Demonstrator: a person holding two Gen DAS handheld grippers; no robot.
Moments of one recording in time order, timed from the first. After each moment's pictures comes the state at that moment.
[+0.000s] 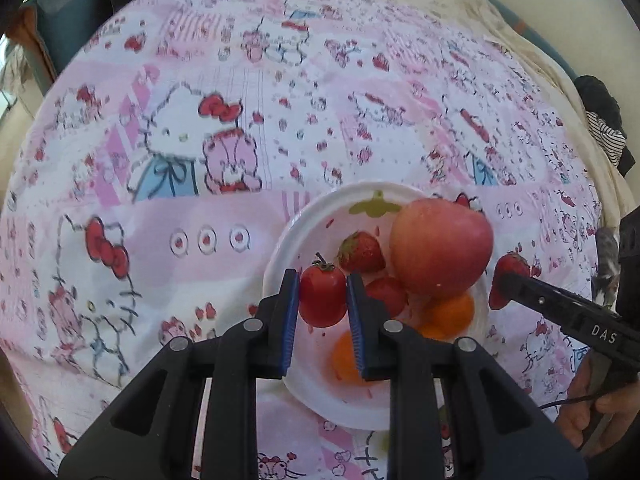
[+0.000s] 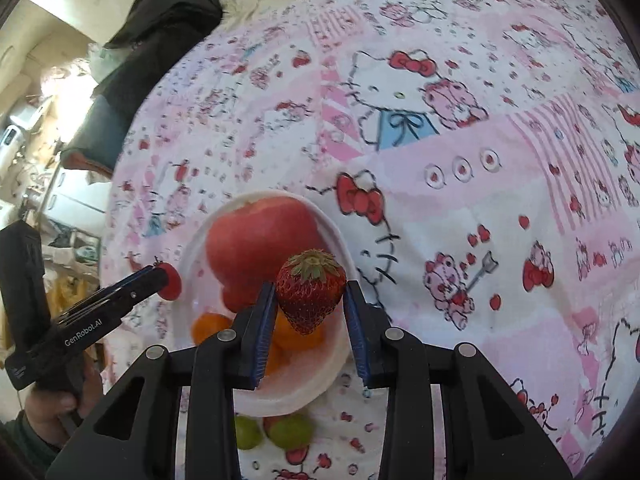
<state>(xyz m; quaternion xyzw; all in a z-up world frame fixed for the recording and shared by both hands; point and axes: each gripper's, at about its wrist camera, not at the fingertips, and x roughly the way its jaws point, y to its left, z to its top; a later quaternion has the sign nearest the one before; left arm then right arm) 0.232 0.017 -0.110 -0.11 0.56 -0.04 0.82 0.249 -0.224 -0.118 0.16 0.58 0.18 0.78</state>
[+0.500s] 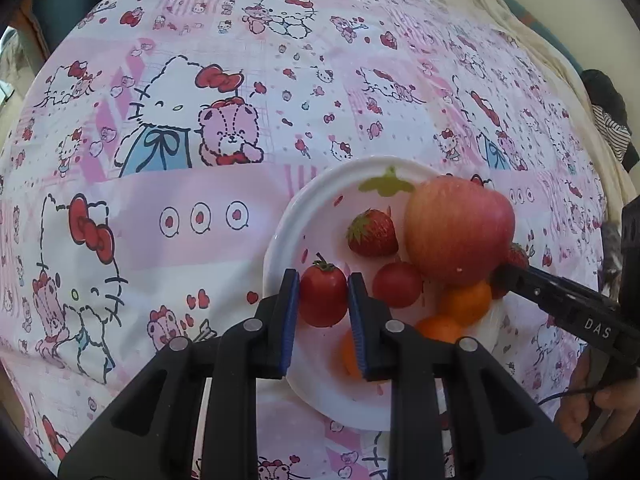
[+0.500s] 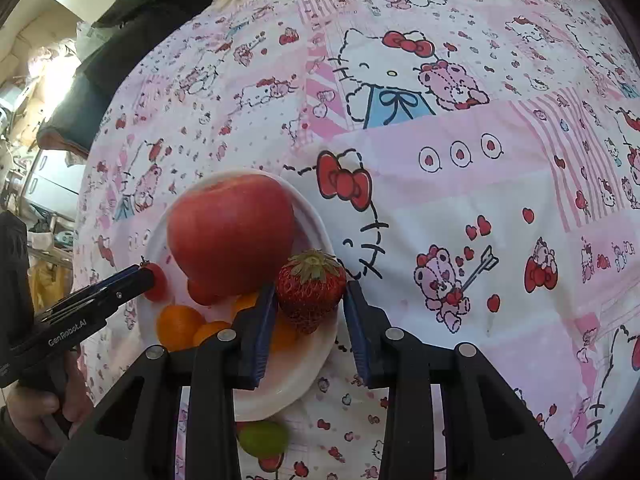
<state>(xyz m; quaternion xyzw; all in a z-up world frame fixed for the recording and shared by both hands) 0.232 0.019 -0.128 -0.11 0.57 -0.04 0.81 0.255 -0.214 -0.135 0.12 0.59 0.17 0.78</state>
